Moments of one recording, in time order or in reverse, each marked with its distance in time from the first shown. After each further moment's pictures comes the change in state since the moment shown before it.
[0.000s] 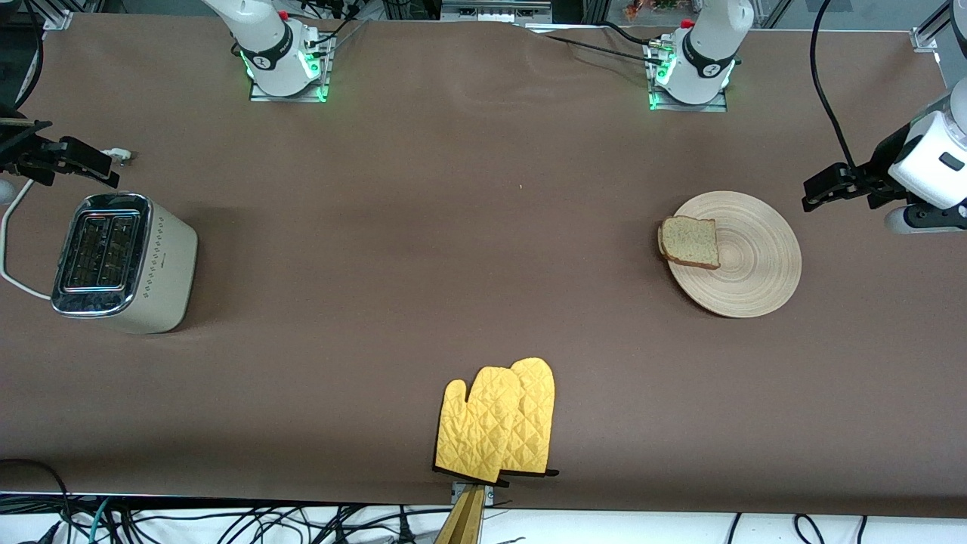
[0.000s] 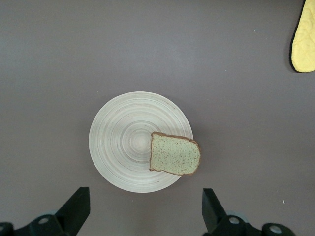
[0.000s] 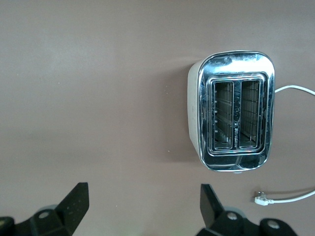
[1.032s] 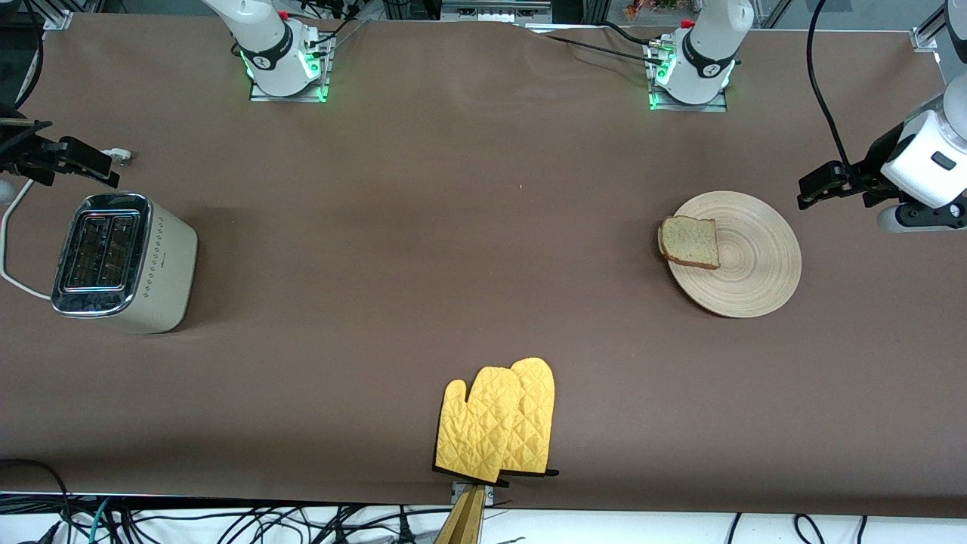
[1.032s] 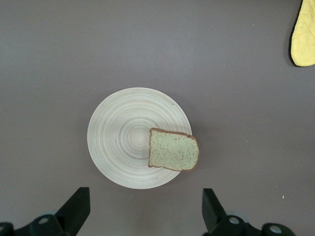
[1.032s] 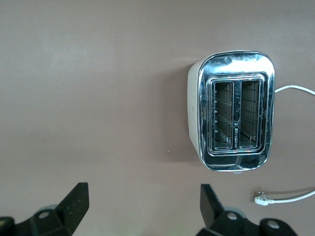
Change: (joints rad) left arm 0.000 -0.001 -0.010 0.000 0.000 -0.024 0.000; right arm 0.000 0.000 0.000 0.000 0.000 0.000 0.000
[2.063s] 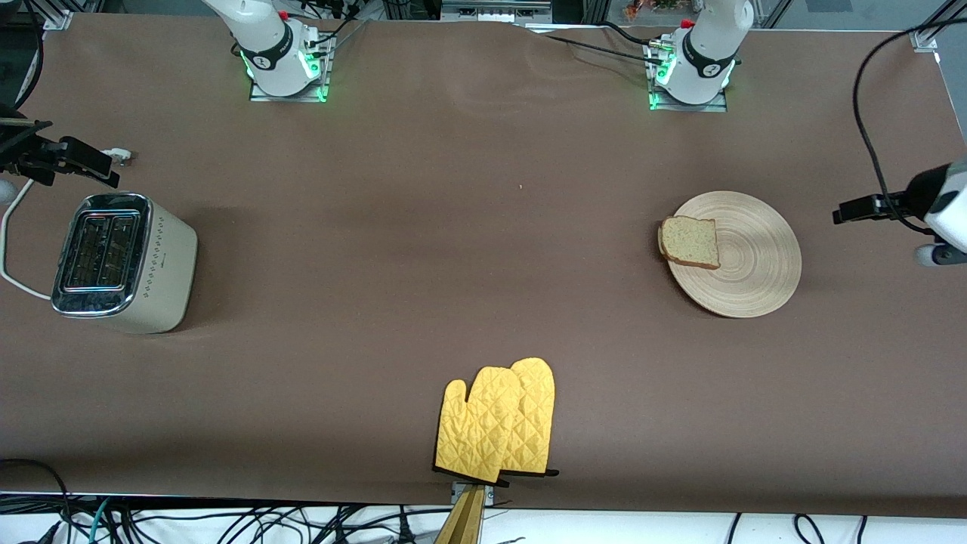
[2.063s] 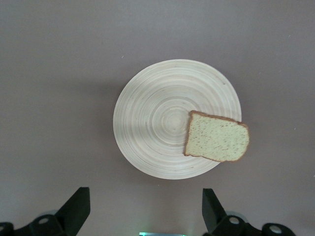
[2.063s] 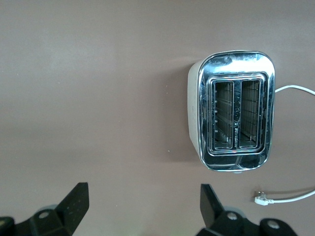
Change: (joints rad) left arm 0.285 0.128 -0.016 -0.088 -0.030 0.030 0.246; right arm 0.000 0.000 0.000 0.000 0.000 -0.001 0.000
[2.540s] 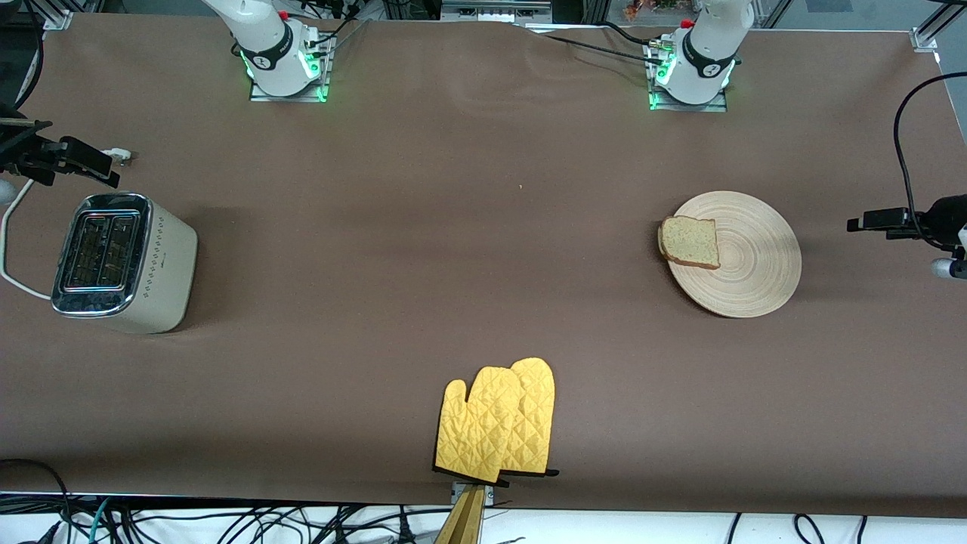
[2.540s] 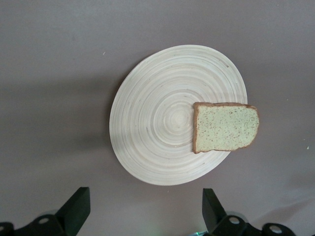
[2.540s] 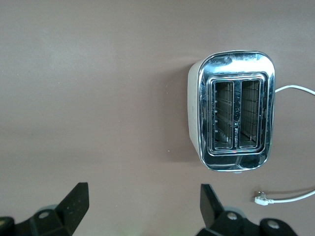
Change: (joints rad) left arm 0.151 0.157 0.019 0.000 -0.163 0.044 0.369; right arm 0.000 0.000 0.000 0.000 0.000 0.000 0.000
